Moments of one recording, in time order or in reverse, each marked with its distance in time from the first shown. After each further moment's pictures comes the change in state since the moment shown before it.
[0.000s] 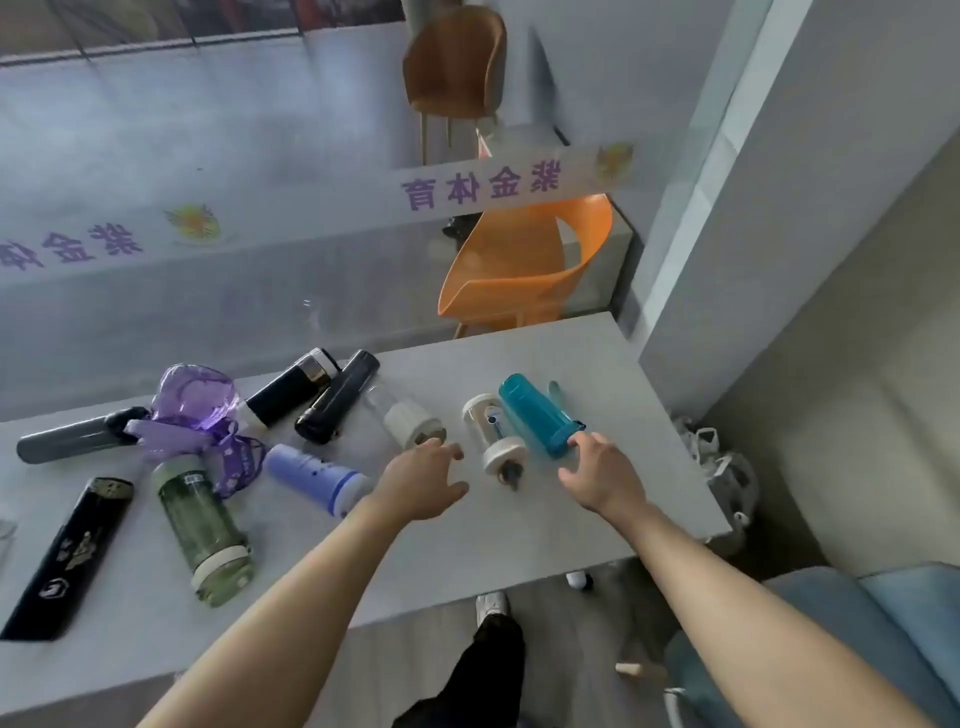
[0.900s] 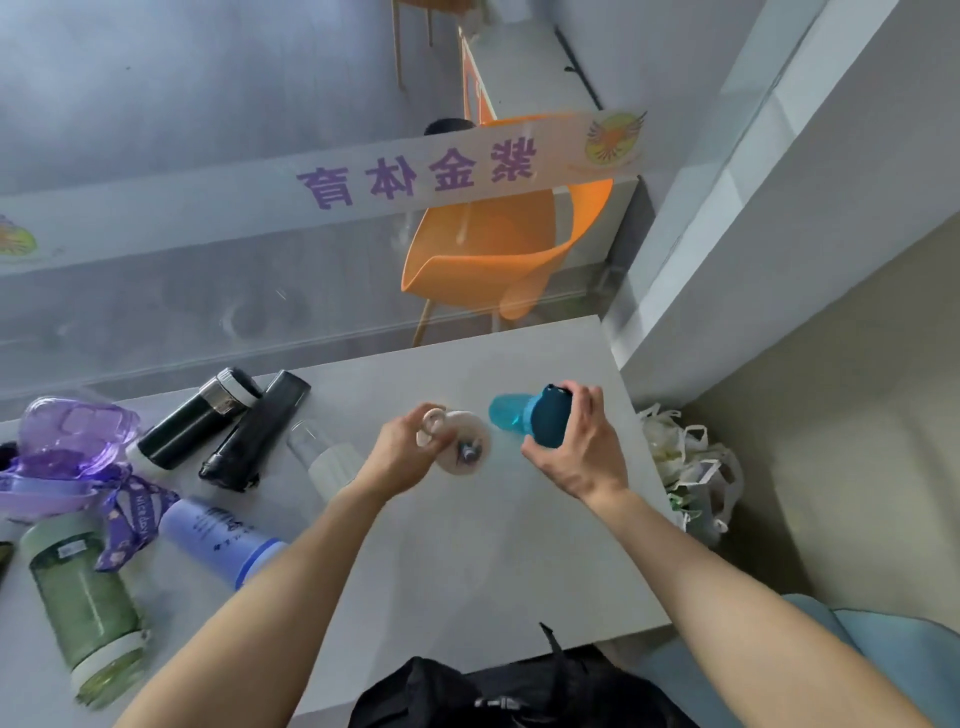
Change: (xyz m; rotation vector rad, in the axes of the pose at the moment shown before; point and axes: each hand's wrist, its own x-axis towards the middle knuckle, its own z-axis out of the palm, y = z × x) left_hand 0.180 0.007 0.006 -0.740 0.093 -0.198; right_hand 0.145 0.033 -0.035 0.201 0.165 0.016
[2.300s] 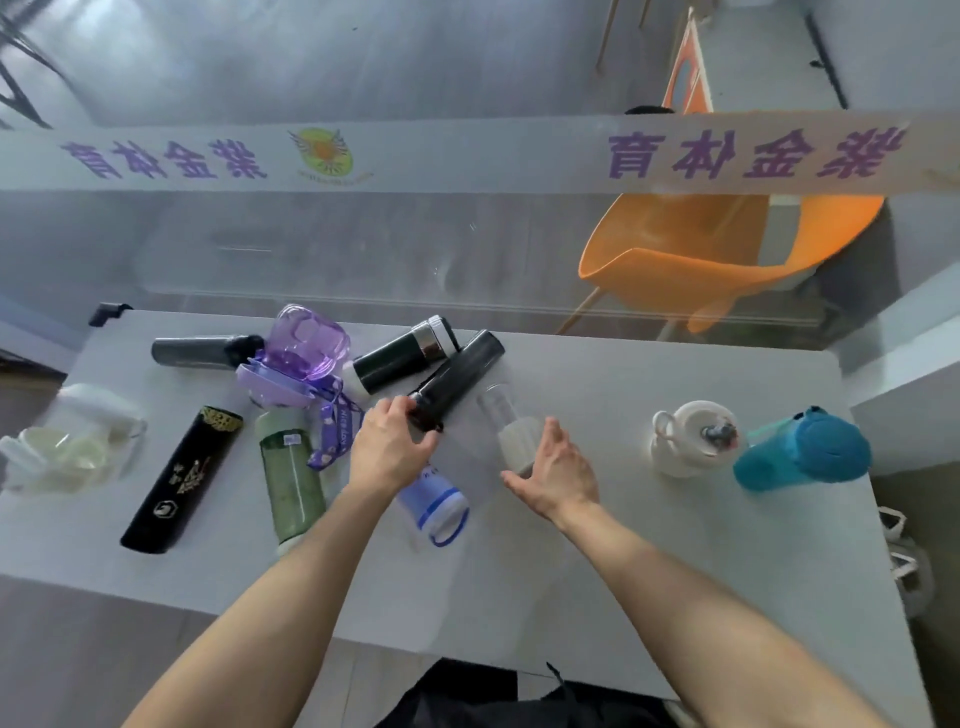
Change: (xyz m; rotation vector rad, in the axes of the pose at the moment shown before) left_hand -0.105 -0.147 -0.170 0.375 0.425 -0.334; right_hand -0.048 -0.191 0.194 -0.213 -0.516 -0.105
